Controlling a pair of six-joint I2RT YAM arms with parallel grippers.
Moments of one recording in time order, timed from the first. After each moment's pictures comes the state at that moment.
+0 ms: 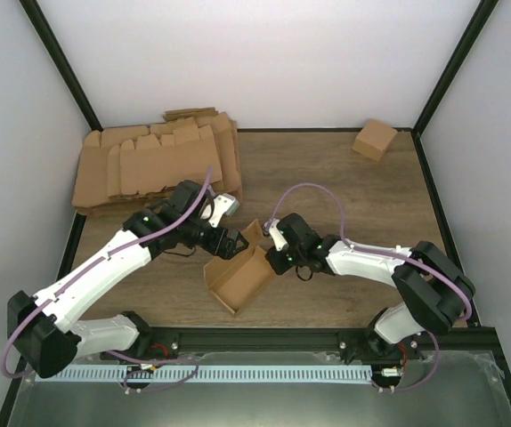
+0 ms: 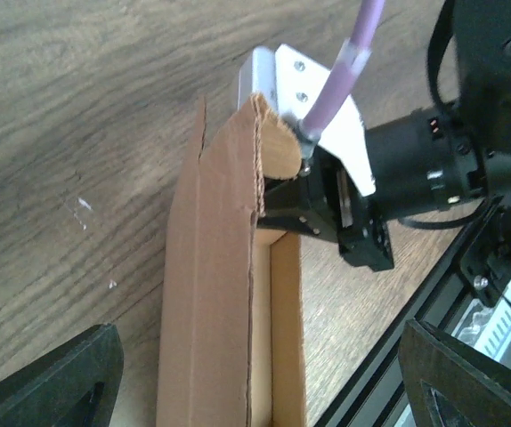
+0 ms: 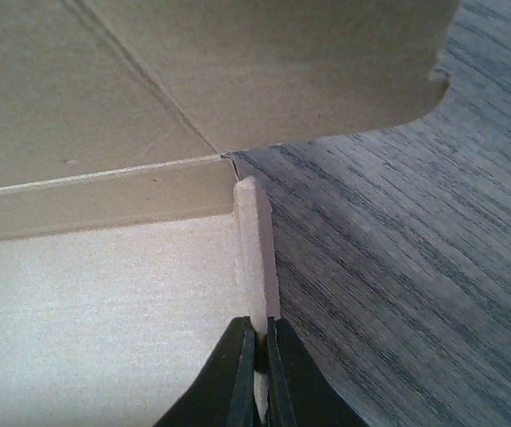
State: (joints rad) left arm -0.67 1.19 1.07 -0.75 0.35 -0.20; right arm 0.80 1.48 0.70 -0.13 -0.17 0.17
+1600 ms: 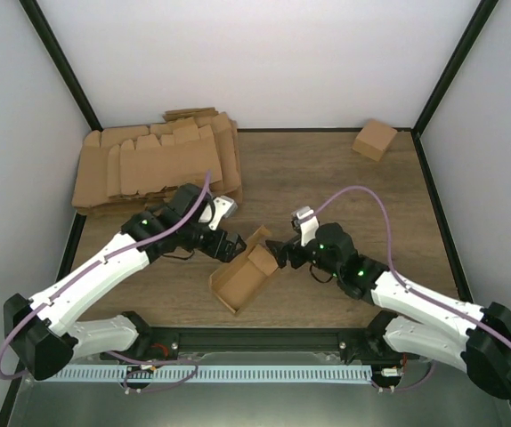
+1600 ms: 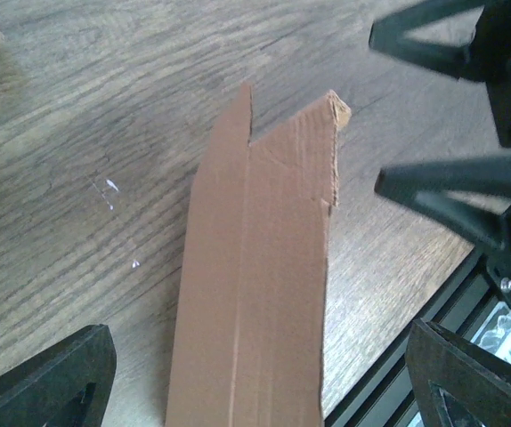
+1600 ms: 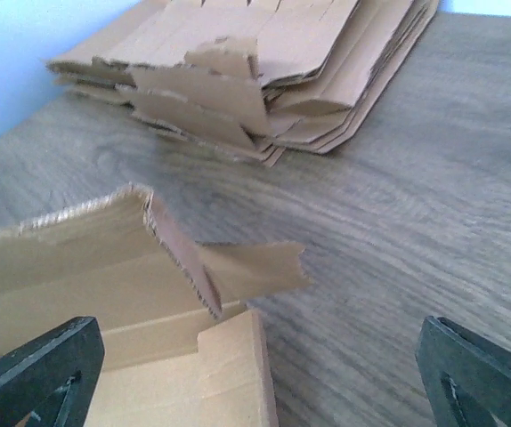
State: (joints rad) left arm -0.71 1.17 1.06 -0.78 0.27 -0.24; right arm 0.81 0.99 0.48 0.08 -0.01 0.23
